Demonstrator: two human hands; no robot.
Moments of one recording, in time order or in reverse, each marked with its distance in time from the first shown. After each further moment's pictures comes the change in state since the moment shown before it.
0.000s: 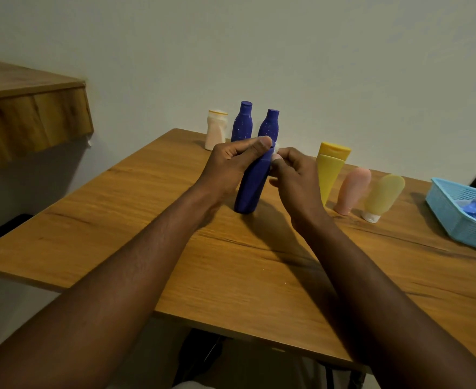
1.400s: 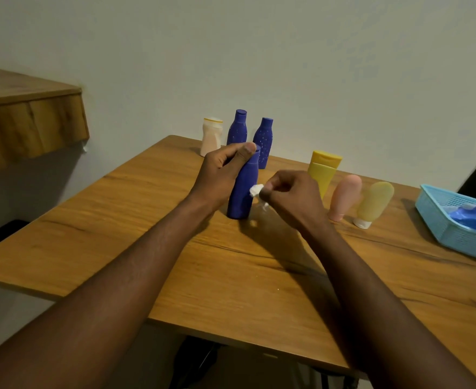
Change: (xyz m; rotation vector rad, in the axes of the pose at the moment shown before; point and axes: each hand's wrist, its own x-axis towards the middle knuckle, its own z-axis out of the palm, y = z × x) left_hand 0.003 -0.005 -0.001 -0.027 0.068 0.062; right_hand 0.001 0.008 -0.020 -0.357 -0.141 0.027
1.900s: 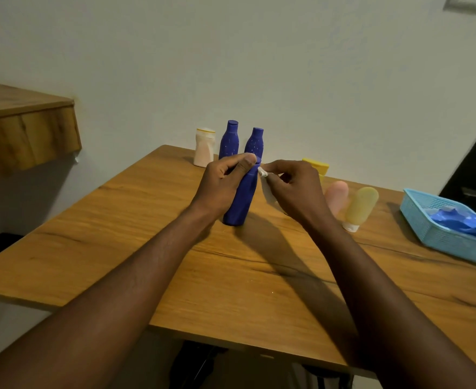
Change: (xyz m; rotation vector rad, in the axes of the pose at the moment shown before) left_hand -0.004 0.007 0.011 0.038 -0.048 0.047; right_hand 0.007 -0.024 -0.023 -0.045 0.121 -0.151
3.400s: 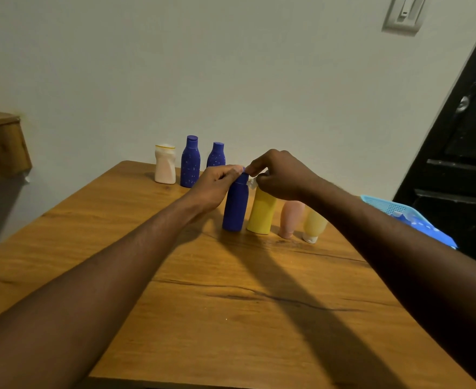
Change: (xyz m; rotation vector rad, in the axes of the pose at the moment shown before) left_hand 0.074 -0.016 0.052 0.236 -0.267 -0.105; right_hand 0.068 0.006 -0.075 -0.503 -0.426 -0.010
